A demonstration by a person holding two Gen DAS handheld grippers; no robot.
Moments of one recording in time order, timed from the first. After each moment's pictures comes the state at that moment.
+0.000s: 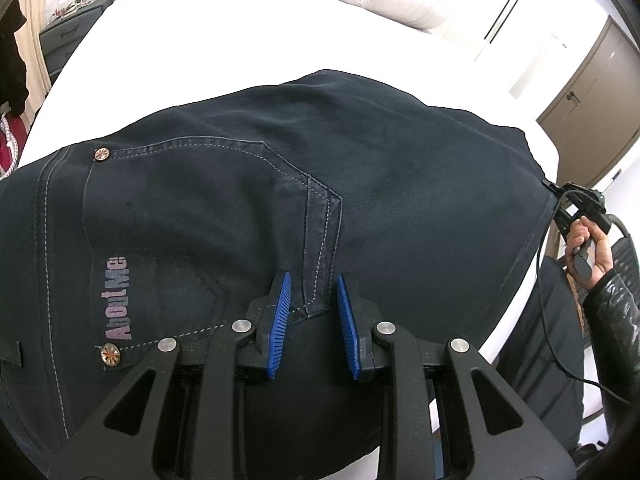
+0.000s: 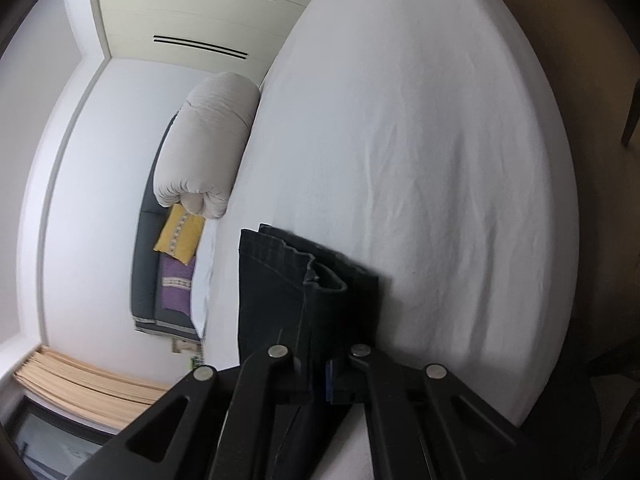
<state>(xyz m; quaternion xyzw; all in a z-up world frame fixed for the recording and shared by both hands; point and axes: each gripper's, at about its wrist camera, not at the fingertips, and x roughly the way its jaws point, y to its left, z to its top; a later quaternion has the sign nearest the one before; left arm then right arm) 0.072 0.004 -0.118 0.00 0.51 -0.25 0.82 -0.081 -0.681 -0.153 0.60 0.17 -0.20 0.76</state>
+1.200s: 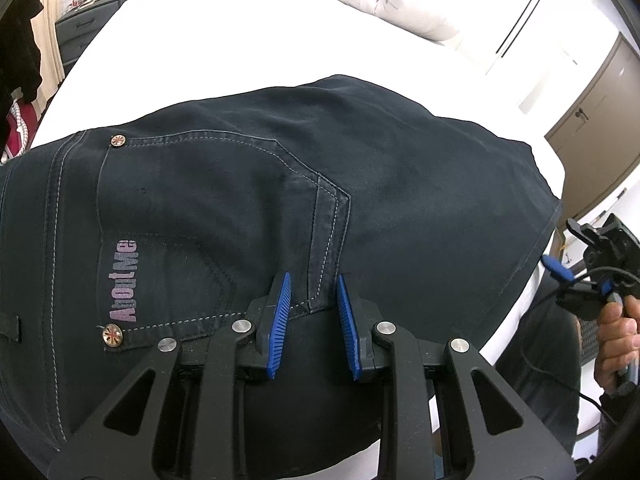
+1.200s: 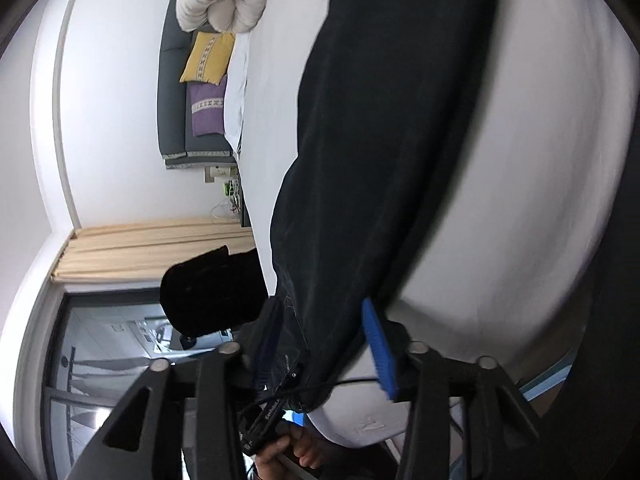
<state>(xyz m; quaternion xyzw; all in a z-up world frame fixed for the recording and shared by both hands) 0.064 0.010 -0.118 -0.02 0.51 -0.23 0.83 -0.067 -0.477 -0.133 0.65 0.36 0.06 0.67</state>
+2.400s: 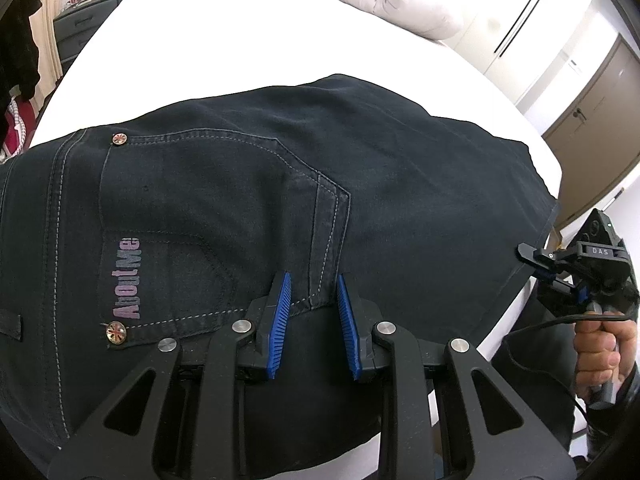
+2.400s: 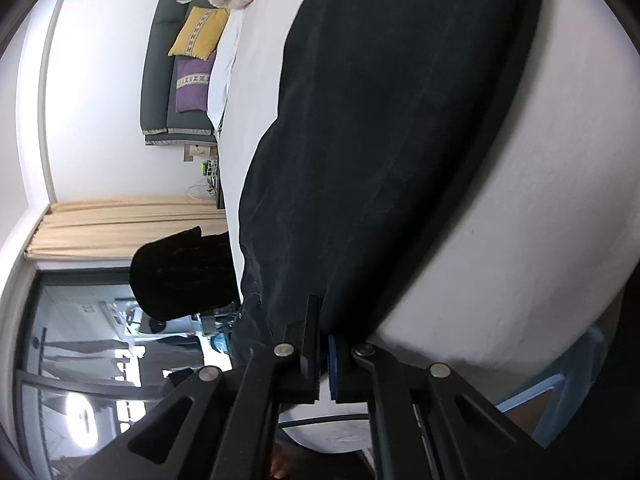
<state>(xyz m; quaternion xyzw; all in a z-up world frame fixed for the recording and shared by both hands) 0.065 0.013 -0.116 -0.03 0.51 -0.23 0.82 -0.049 -0.437 -0.147 0.59 0.41 0.06 0.69</state>
